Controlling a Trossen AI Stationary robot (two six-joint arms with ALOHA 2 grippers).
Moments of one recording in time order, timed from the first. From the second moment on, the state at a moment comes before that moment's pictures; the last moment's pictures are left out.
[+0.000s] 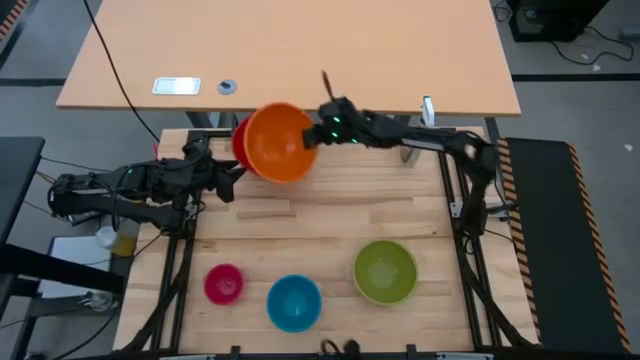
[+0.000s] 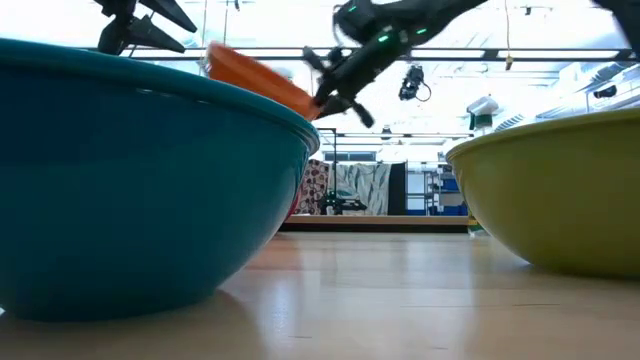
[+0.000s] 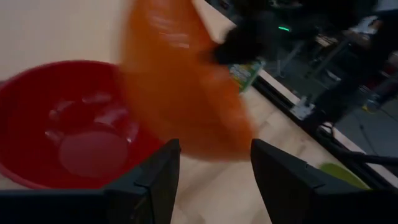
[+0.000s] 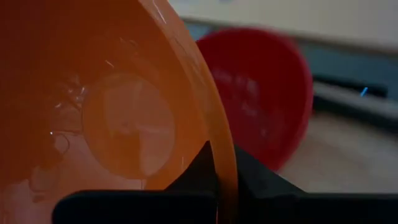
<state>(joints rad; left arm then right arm) -0.03 0.65 0.86 -0.63 -0.57 -0.69 -0.43 1.89 1.61 -0.26 0.03 0.68</state>
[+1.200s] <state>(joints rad) -0.03 0.65 0.86 -0.60 -0.47 -0.69 -0.58 2.25 2.03 -0.36 0.05 0.49</state>
